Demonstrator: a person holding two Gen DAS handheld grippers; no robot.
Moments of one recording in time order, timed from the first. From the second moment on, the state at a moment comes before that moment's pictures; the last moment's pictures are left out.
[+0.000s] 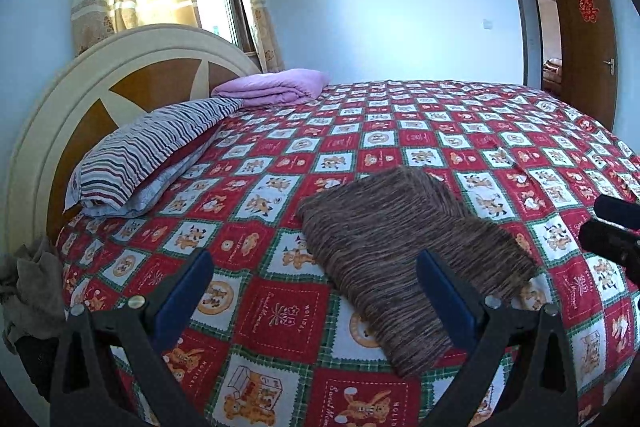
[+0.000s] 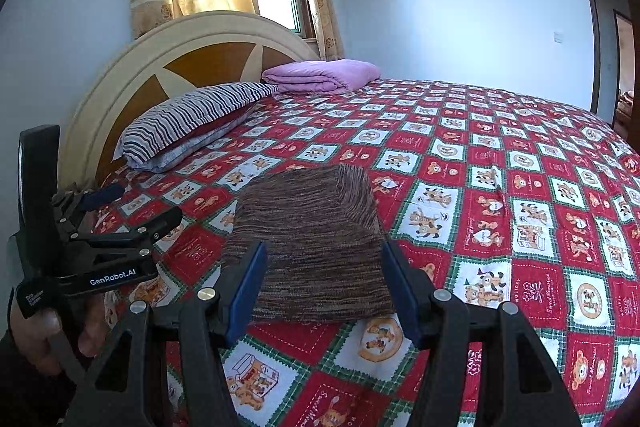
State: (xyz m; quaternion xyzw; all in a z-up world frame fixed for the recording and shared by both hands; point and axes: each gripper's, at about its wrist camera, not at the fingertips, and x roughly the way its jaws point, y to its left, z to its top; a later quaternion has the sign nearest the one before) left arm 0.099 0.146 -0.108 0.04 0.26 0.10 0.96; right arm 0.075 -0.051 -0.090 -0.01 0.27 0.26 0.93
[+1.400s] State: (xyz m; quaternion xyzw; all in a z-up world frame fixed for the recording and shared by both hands) left arm 0.092 0.140 -0.096 0.05 0.25 0.10 0.96; right arm 0.050 -0.058 -0.072 -0.02 0.23 0.27 0.93
